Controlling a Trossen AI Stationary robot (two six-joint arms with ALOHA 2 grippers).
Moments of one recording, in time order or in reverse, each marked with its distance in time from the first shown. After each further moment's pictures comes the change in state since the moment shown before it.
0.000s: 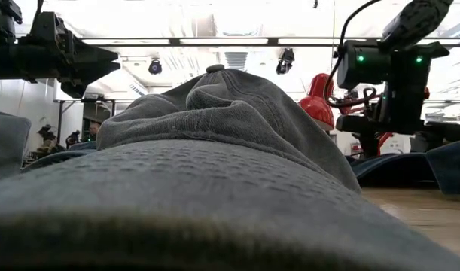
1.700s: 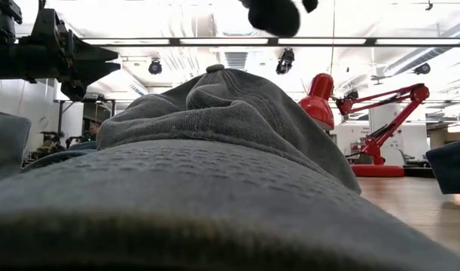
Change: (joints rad) left arm 0.000 0.001 0.000 0.000 0.001 -0.086; right arm 0.106 0.070 0.885 0.281 0.290 -1.079
